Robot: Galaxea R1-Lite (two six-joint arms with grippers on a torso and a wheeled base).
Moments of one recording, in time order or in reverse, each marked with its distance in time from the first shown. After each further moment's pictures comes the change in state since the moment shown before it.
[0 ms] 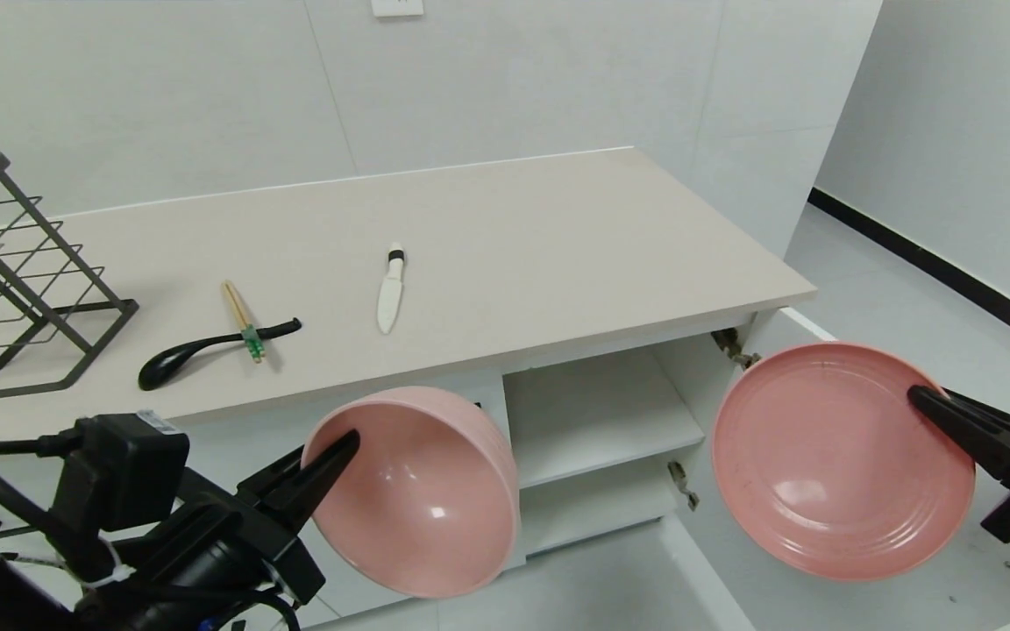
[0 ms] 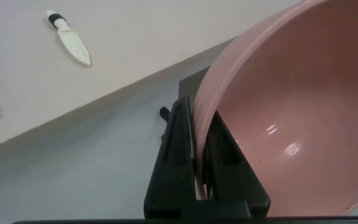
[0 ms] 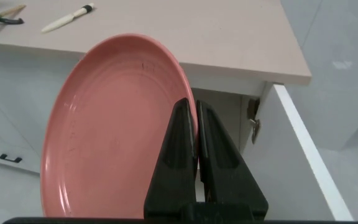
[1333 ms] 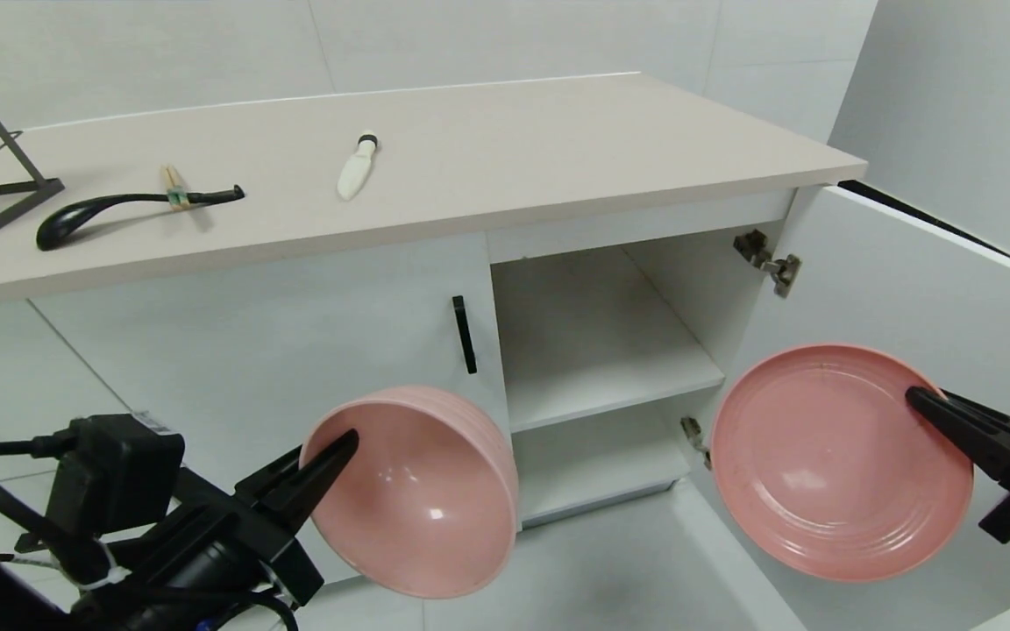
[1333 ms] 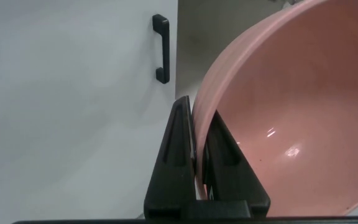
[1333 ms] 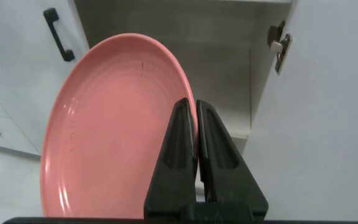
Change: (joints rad) left arm 0.000 -0.005 0.000 -0.001 0.003 0.000; right arm 0.000 0.009 0.001 -0.001 -0.001 0.000
